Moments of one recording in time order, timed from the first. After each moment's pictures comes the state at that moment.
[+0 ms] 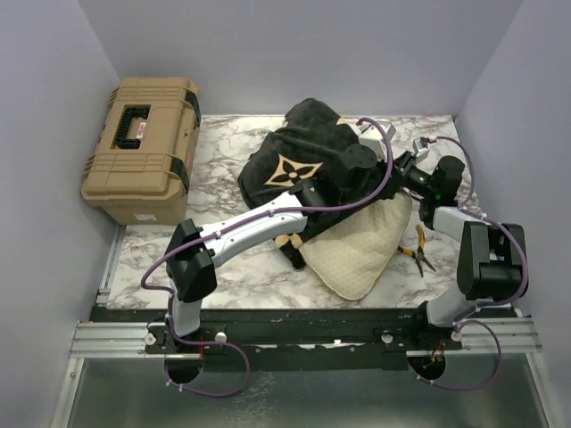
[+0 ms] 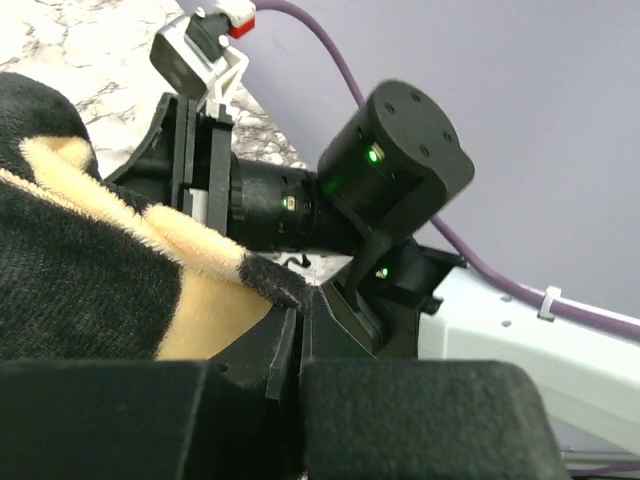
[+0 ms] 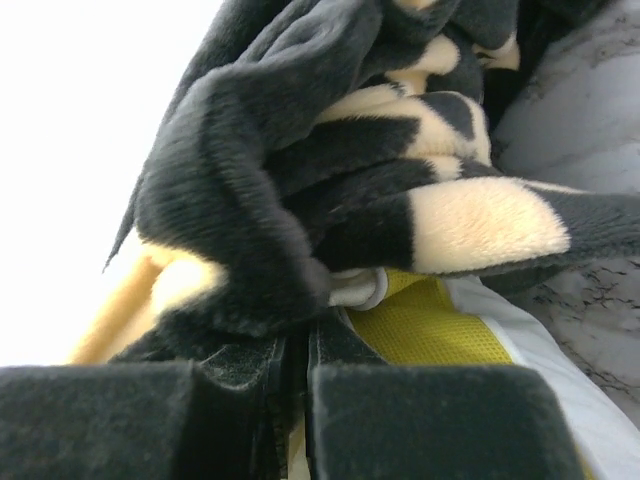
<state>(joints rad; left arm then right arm) -1.07 1.87 1.79 -0.07 -0.07 -0.60 -0.07 1.56 0.72 0.84 -0.95 1.20</state>
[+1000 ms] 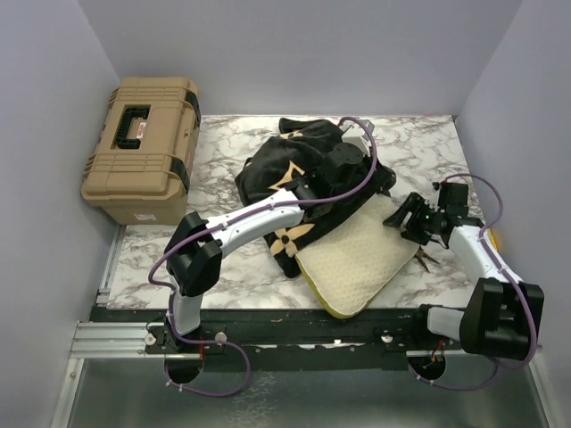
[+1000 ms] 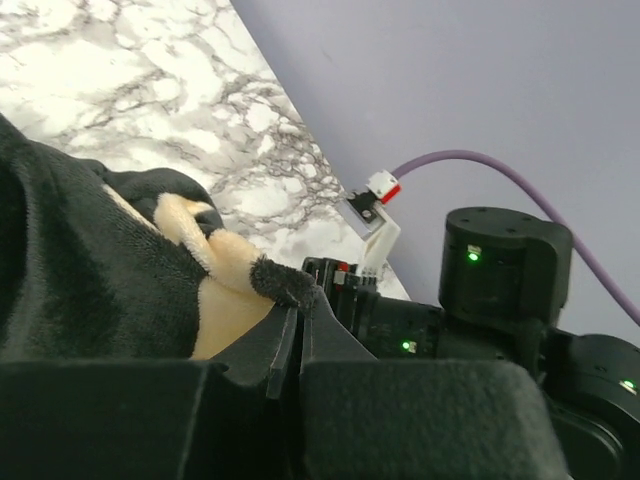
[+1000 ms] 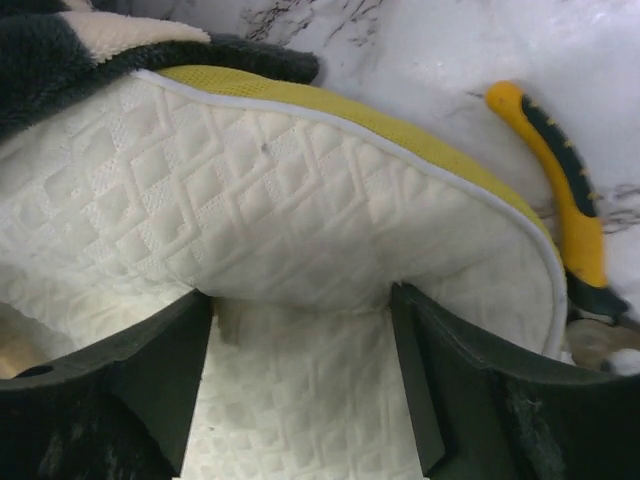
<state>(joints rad) -0.98 1.89 1.67 0.04 -0.08 -0.70 -0.13 1.21 0.71 -0.45 -0.33 0.44</state>
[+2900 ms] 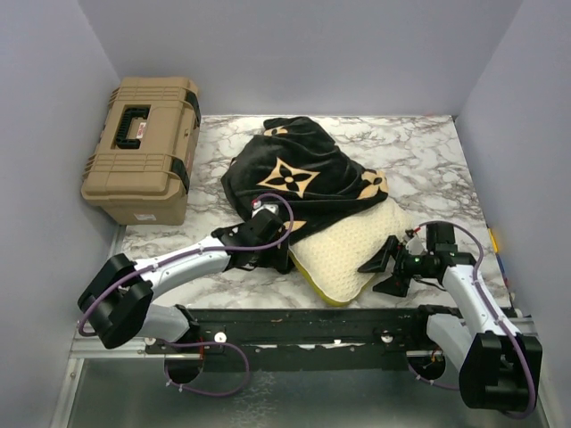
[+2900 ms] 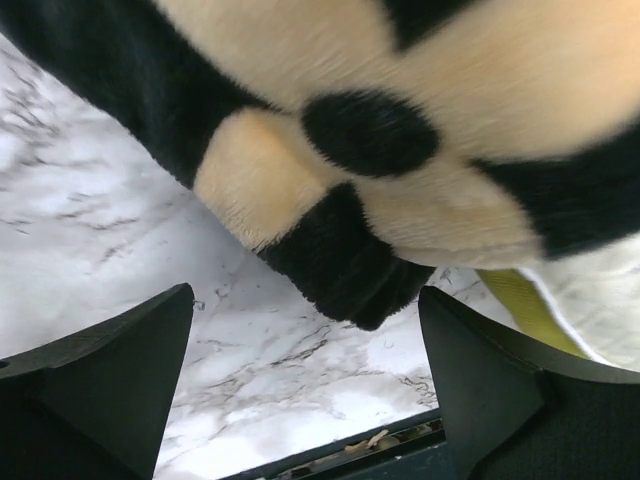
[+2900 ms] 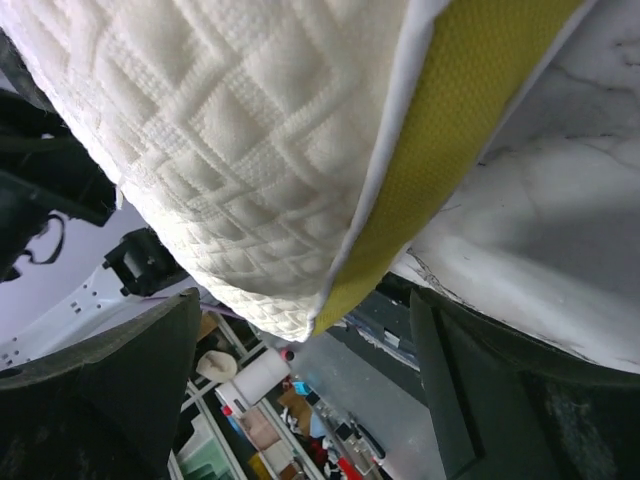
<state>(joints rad) -0.85 1.34 0.80 -0.49 -0.17 -0.60 -0.08 0.91 0.40 -0.72 -0.82 0.54</state>
